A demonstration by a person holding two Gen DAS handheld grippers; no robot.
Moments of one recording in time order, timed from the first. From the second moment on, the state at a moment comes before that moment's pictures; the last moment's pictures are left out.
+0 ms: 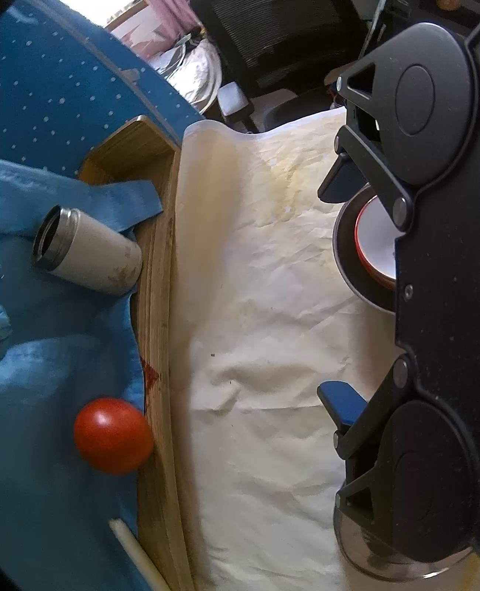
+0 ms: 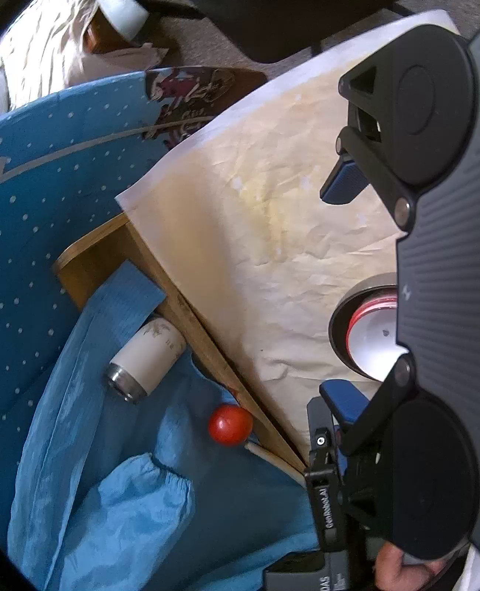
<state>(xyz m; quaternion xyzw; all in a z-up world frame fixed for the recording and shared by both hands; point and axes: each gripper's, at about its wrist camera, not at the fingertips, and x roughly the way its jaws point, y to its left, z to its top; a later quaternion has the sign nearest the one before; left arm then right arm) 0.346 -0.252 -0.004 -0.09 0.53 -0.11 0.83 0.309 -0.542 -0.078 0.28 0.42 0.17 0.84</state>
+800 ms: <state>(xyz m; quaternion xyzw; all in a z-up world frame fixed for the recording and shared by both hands) 0.340 -0.231 -0.016 -0.11 0.56 -0.05 0.82 0.311 -0.538 -0.084 0.27 0.42 0.20 0.84</state>
